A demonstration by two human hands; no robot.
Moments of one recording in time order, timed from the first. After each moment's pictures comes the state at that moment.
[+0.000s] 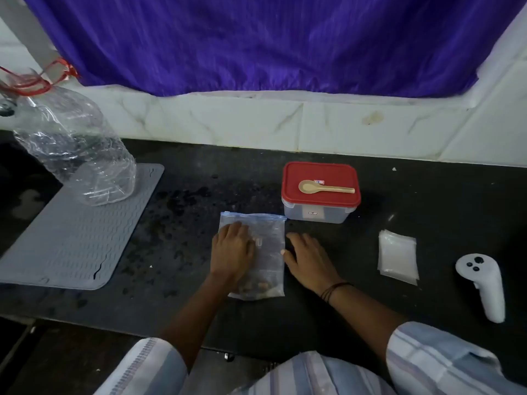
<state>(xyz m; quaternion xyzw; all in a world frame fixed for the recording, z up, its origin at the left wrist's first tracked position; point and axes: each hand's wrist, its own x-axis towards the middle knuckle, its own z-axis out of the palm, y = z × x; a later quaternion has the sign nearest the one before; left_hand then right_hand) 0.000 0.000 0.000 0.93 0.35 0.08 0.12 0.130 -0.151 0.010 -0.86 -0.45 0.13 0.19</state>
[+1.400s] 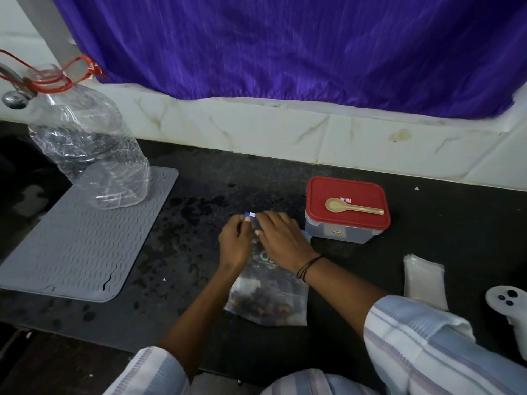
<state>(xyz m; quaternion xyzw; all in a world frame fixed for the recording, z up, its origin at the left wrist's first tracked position) 0.011 0.056 0.016 0.69 0.42 0.31 0.51 0.117 -0.028 0.040 -0.78 -0.61 0.00 0.15</state>
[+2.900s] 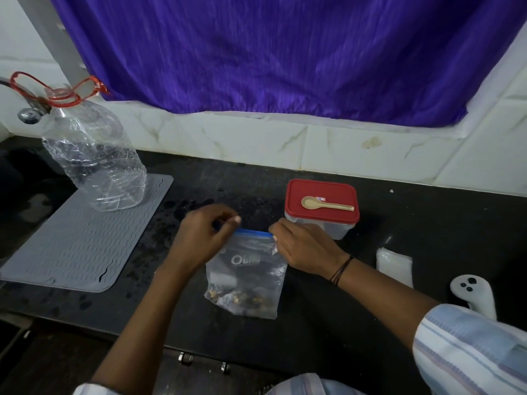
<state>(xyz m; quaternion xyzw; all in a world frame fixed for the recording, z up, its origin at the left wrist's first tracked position) -0.048 0.026 0.133 0.90 0.23 0.27 0.27 0.140 -0.130 0.102 -0.68 -0.71 -0.09 0.18</state>
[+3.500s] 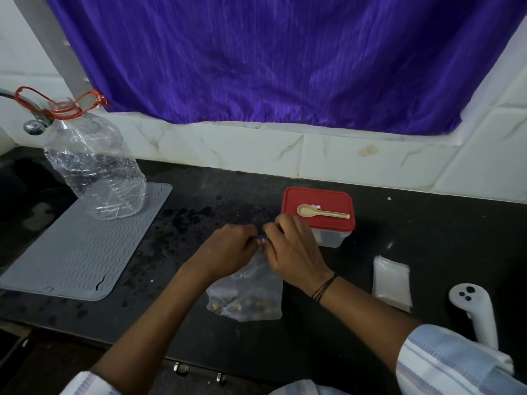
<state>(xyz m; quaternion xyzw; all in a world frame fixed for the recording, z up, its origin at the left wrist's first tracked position) -0.007 -0.002 0.138 0.96 0.19 0.07 0.21 0.120 -0.125 0.105 -0.76 -0.59 -0.16 0.22</state>
